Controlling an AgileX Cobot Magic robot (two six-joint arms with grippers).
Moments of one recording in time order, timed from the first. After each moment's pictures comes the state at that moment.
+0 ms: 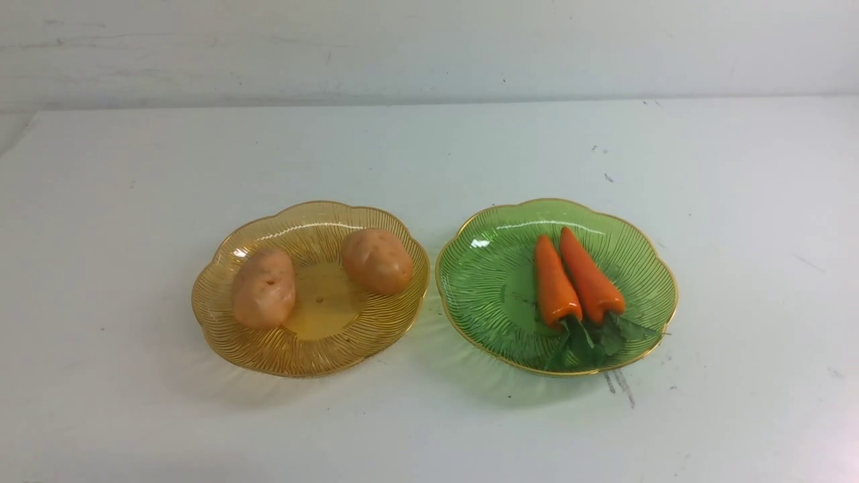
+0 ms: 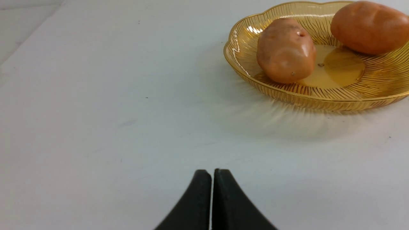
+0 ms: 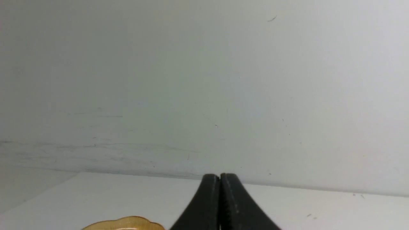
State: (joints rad) right arm 0.35 0.27 -0.43 0.13 0.20 0.00; left arm 0.00 -0.02 0.03 0.01 0.38 0.02
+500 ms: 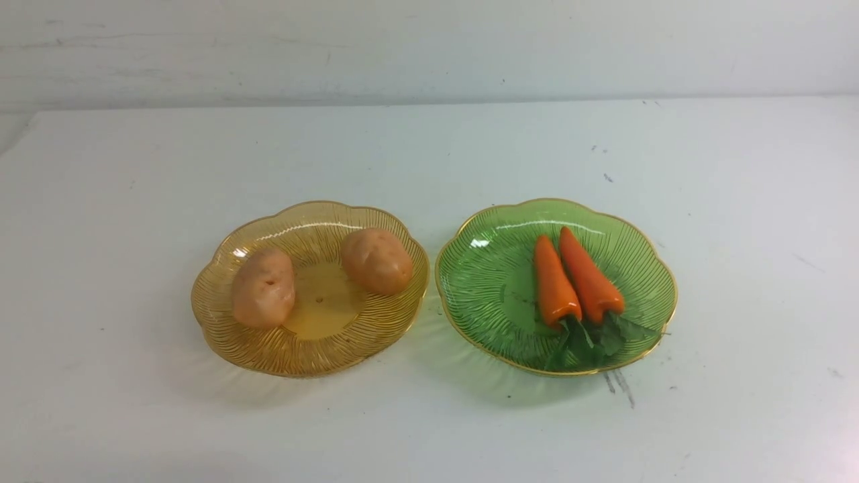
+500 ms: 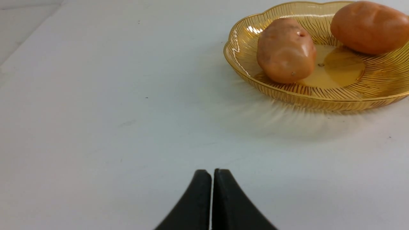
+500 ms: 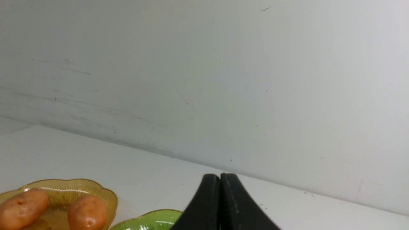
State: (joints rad) right arm 0.34 0.28 -0.40 -0.13 0.22 0.06; left arm 0.00 -0.02 0.03 0.01 0.38 0.02
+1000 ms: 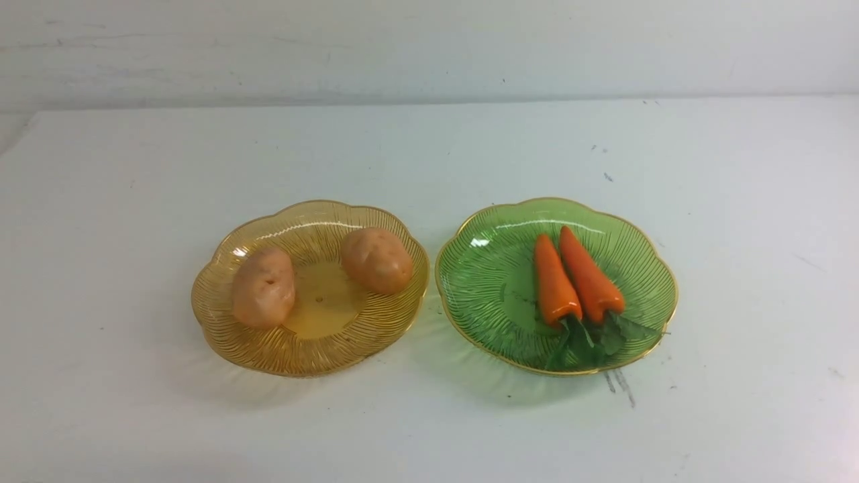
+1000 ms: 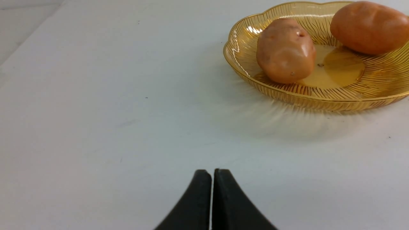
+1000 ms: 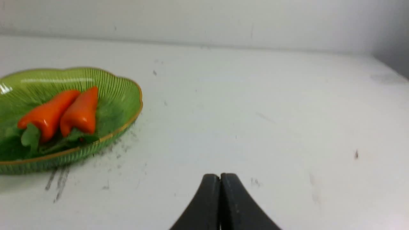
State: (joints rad) right arm -0.01 -0.01 0.03 -0.11 0.38 0.10; left arm 0.00 -0.02 0.03 0.01 0.38 0.02
